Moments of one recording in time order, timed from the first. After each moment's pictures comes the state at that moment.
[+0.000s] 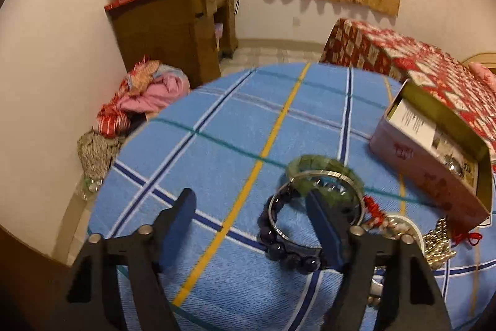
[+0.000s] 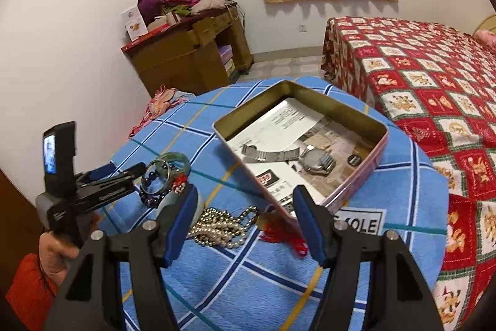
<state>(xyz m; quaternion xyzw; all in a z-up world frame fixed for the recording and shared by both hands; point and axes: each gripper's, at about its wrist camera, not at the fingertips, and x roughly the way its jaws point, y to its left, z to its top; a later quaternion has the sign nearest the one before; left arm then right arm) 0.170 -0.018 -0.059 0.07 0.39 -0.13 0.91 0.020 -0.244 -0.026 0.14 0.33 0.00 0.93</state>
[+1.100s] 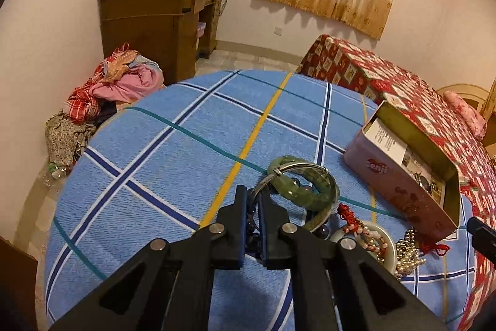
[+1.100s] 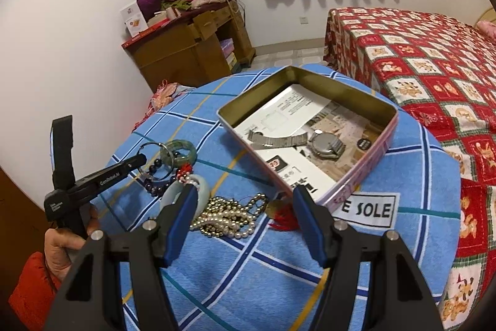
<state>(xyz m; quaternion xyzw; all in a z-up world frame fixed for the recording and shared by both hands) 0.161 -0.004 -0.054 -0.02 0.38 -0.20 0.90 0.017 -0.233 -0.035 0.16 0.34 0.00 0.93</state>
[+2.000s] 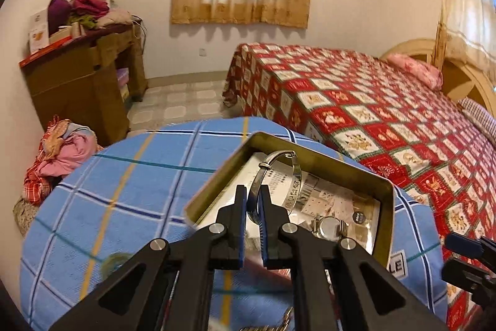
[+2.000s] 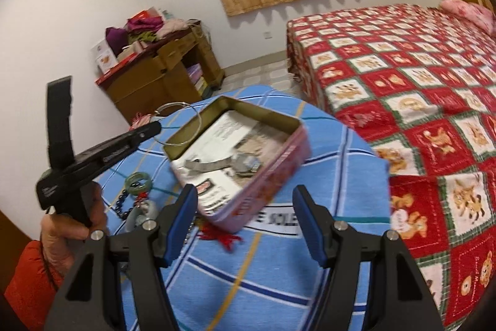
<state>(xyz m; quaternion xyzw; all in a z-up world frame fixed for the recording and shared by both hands) 0.153 -0.174 -0.009 0.08 0.32 -0.33 0.88 -0.024 -0.322 -0.027 0.21 0.30 -0.07 0.93</state>
